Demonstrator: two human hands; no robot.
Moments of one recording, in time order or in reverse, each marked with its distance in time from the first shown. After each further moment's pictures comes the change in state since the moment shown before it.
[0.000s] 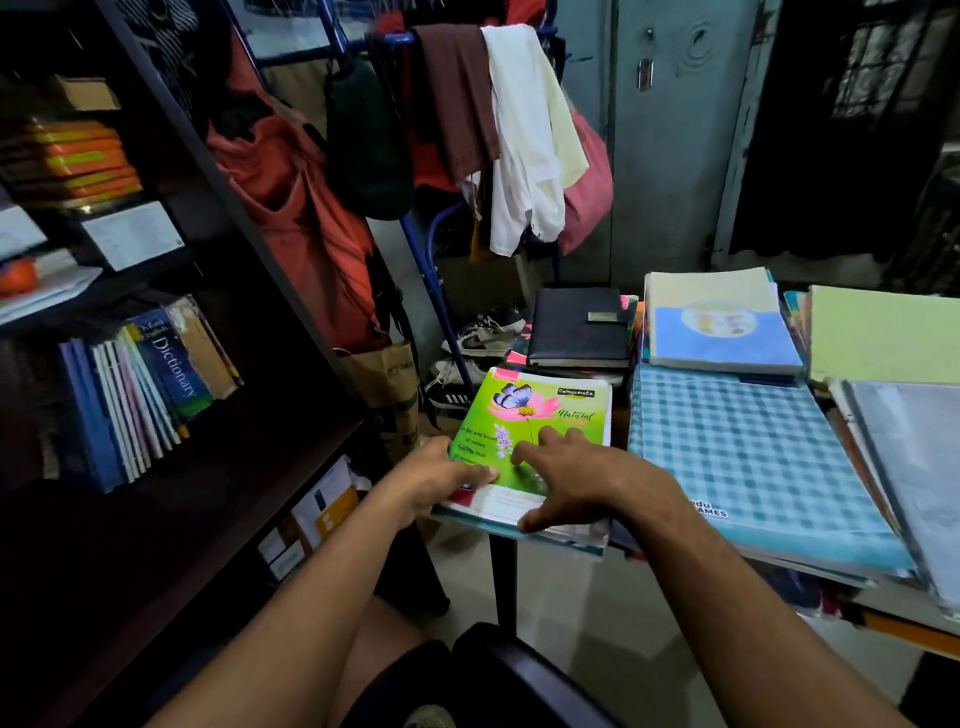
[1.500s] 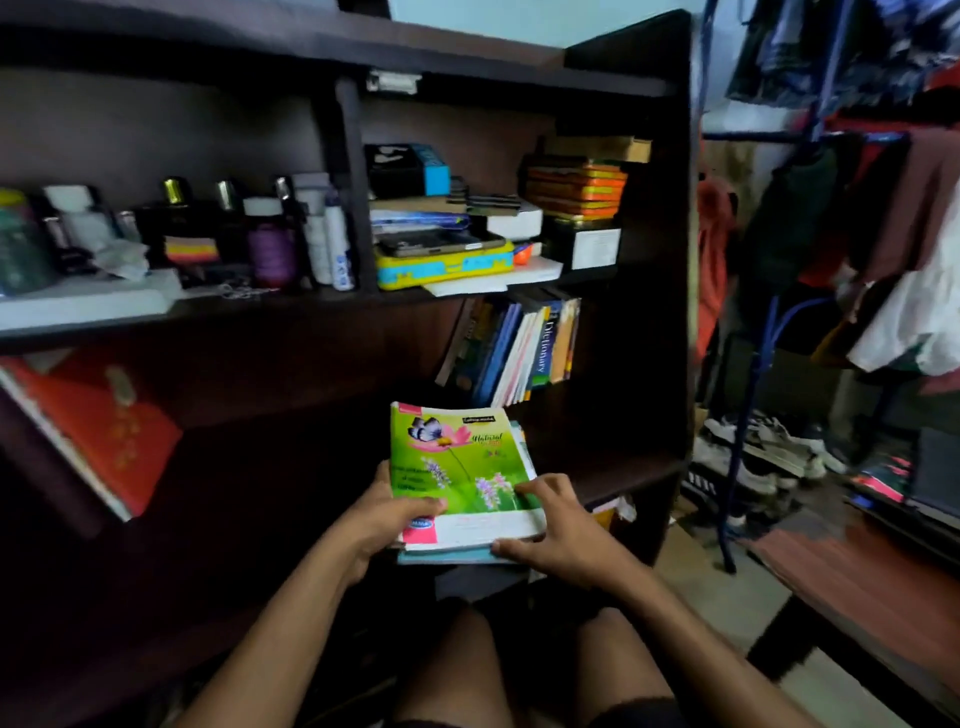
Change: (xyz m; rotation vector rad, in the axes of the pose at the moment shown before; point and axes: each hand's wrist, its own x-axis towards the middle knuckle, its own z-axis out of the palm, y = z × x) left_hand -0.249 -0.226 -0.228 -0.594 0.735 -0.056; right_hand 0.067 -0.320 0.054 0.420 0.091 -0.555
